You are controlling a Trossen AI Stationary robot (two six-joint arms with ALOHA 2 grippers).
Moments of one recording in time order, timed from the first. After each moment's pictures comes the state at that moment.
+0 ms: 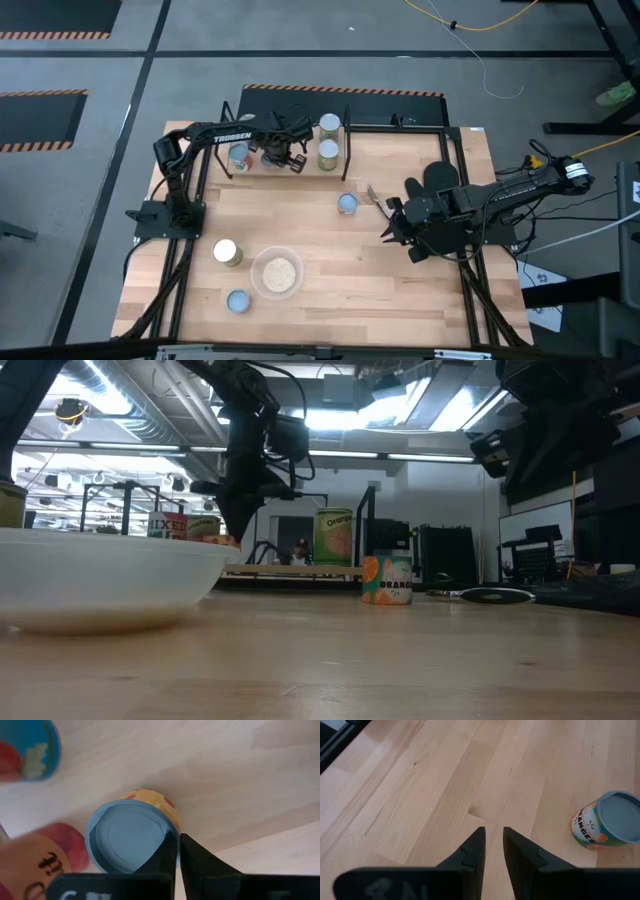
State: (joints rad) left arm 0.49 1.85 1.46 -1.10 -0.16 -0.70; right arm 0.21 1.04 0.59 -0.34 -0.08 -0.14
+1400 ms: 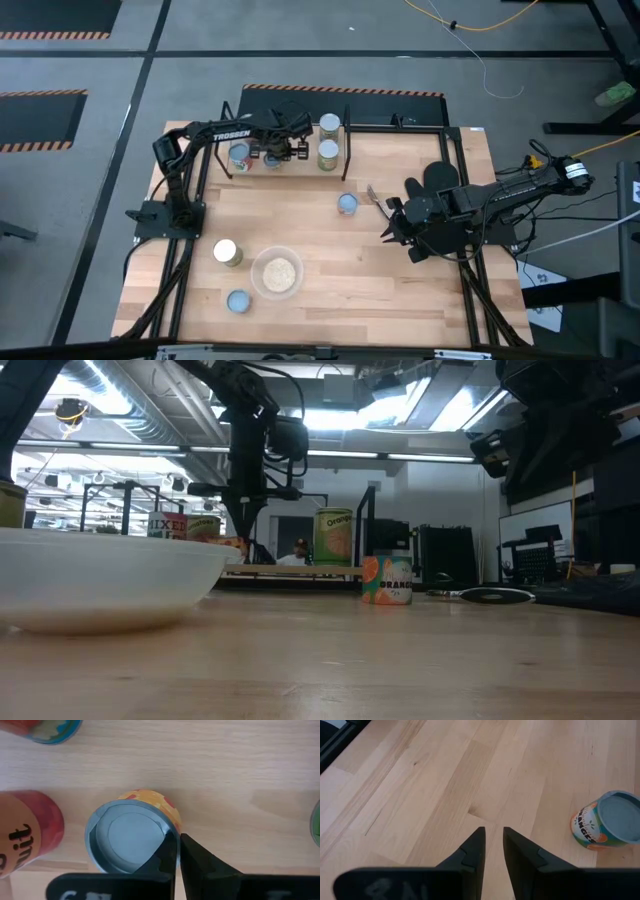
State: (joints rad) left arm 0.51 1.85 1.46 -1.04 -0.16 -1.09; right arm 0.21 1.04 0.59 -0.34 -0.08 -0.14
